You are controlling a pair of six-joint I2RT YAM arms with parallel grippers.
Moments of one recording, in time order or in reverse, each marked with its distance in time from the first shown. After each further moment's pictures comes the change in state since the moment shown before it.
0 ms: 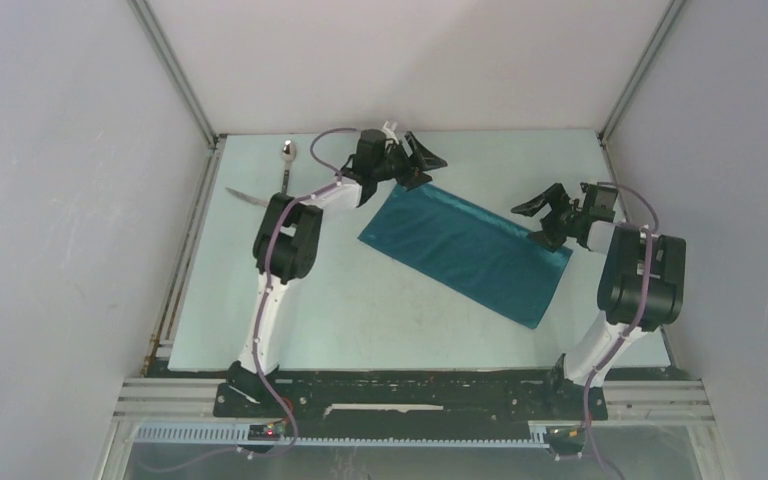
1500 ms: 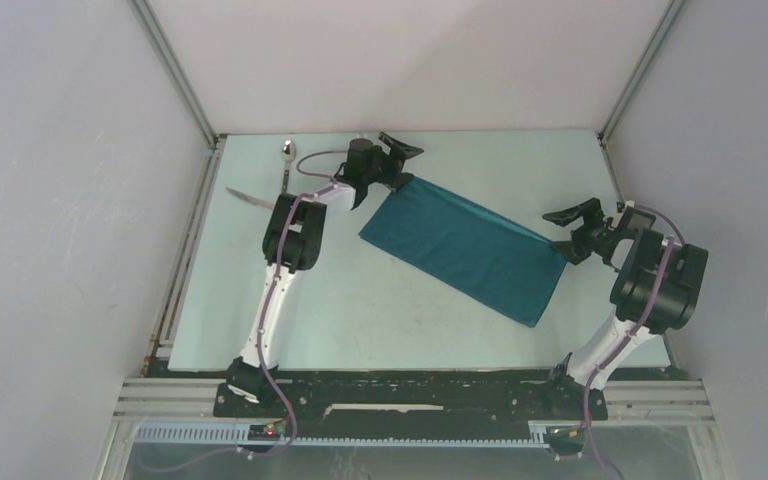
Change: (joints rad) left arm 0.091 0.289 0.164 0.143 -0.189 -0.346; right arm -0.227 0.060 -0.103 0.210 -0.145 0.055
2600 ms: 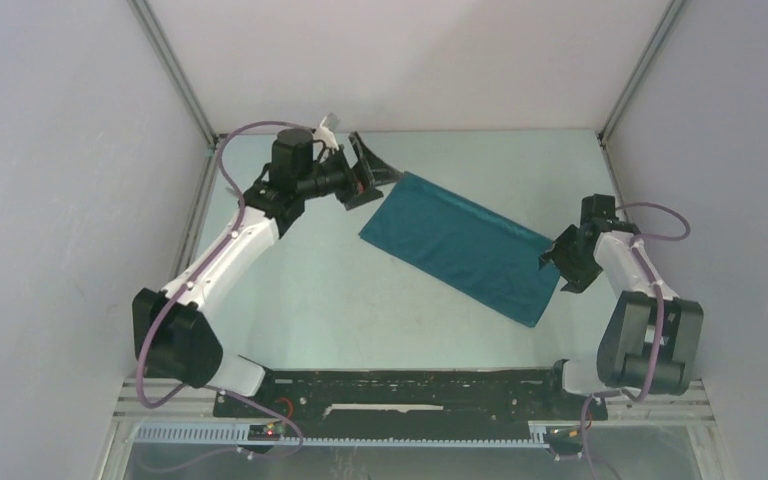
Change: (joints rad) left arm -0.028 -1.150 -0.642 -0.523 0.203 0.433; right arm 0.279 -0.451 0.093 -1.006 0.750 -0.148
